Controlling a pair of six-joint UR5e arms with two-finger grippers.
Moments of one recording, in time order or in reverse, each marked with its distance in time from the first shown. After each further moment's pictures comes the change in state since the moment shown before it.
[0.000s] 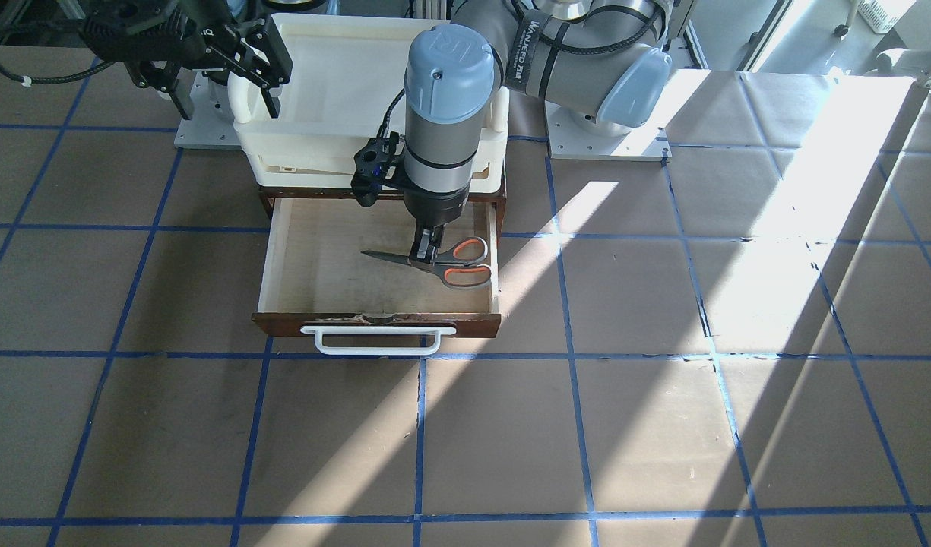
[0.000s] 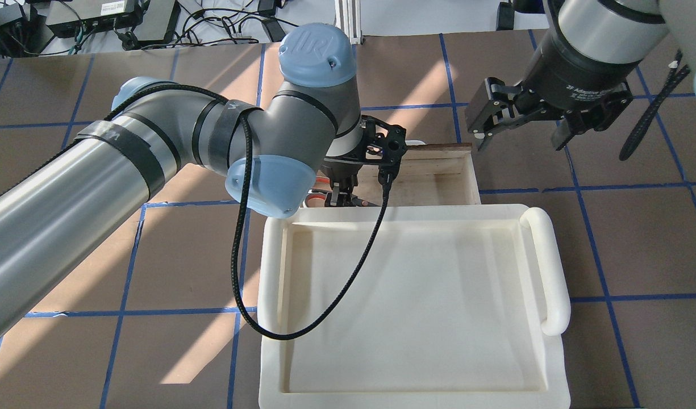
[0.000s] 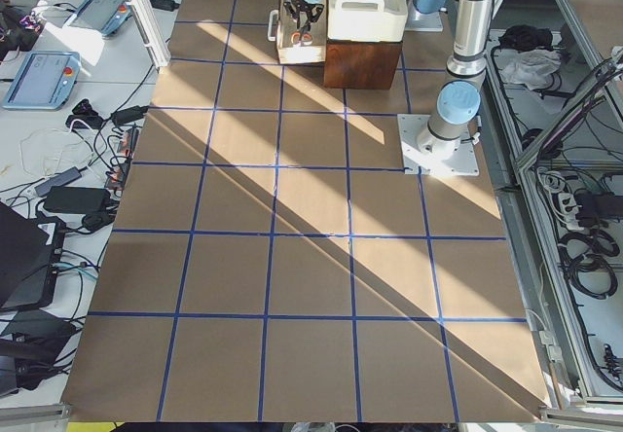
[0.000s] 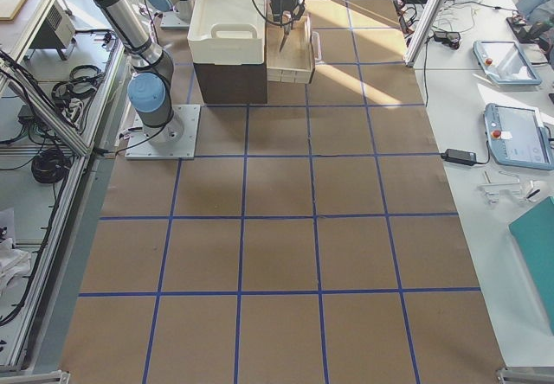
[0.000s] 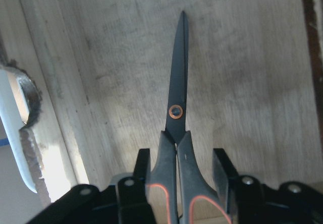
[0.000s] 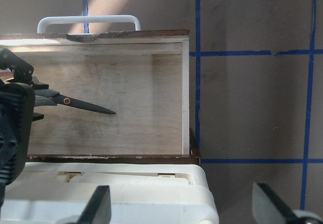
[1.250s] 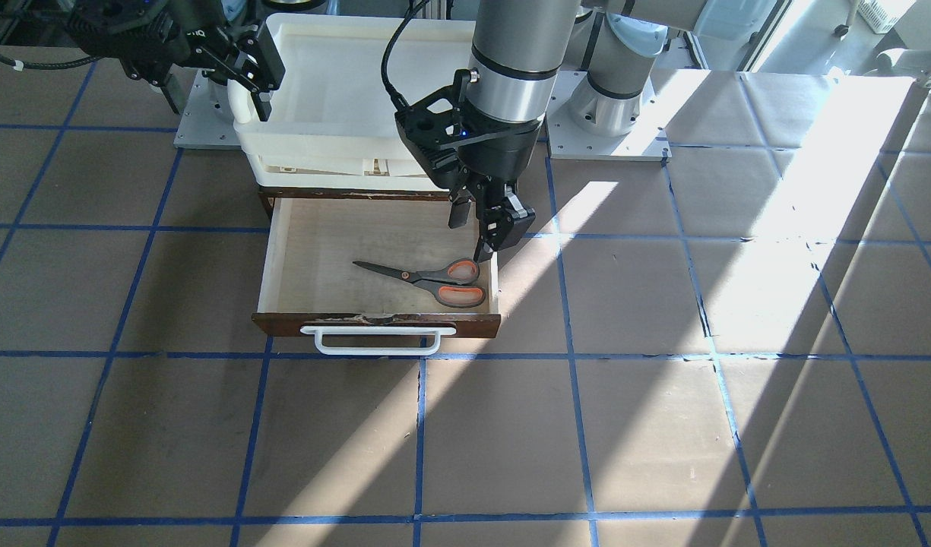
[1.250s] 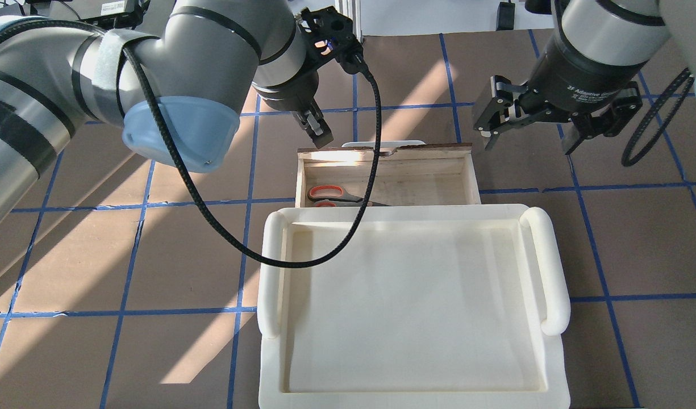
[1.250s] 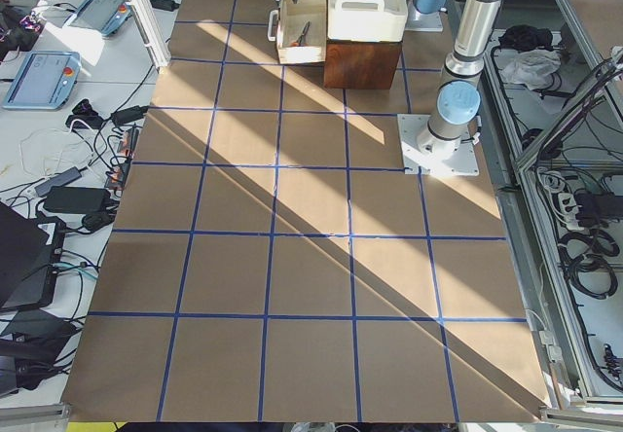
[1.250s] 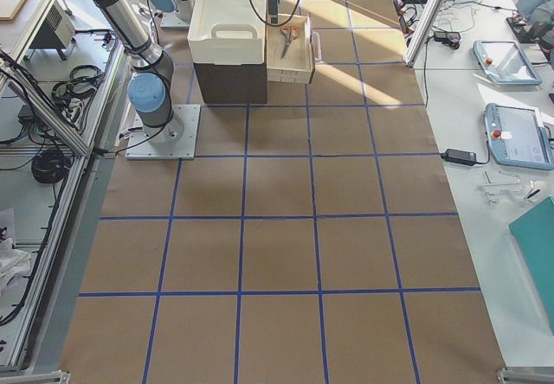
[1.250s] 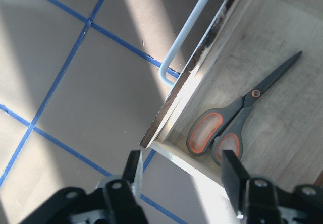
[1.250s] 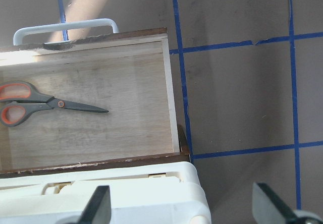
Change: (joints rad) left arm 0.140 0.131 0.099 -0.027 -0.005 -0.679; right arm 0.001 -0.002 0.002 0.008 -0.042 0.086
